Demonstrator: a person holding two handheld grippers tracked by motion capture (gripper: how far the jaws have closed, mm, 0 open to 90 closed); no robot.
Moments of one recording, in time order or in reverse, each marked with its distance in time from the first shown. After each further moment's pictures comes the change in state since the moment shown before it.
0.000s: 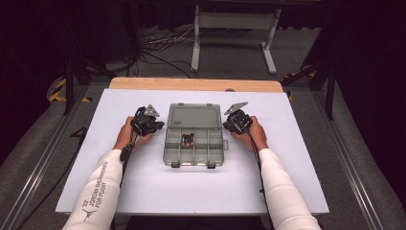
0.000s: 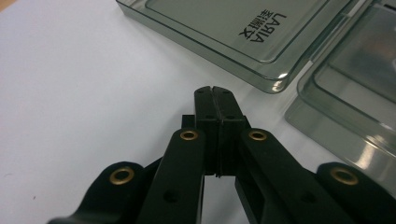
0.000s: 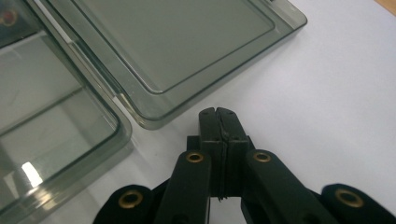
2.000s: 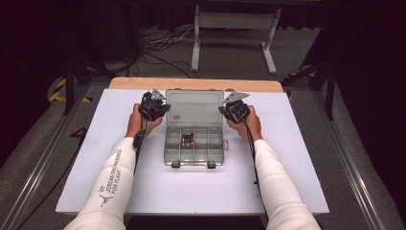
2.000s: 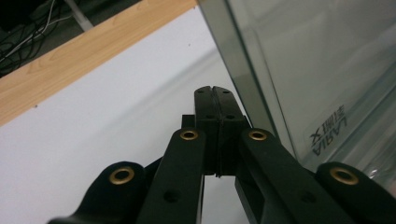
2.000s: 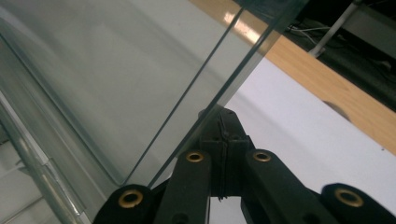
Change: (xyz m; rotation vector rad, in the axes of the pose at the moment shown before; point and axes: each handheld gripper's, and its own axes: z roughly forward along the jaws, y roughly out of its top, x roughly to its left) left arm 0.008 0.050 -0.003 -0.139 0.106 -0.100; right arm -0.011 0.030 -0.006 -0.212 -0.090 -0.001
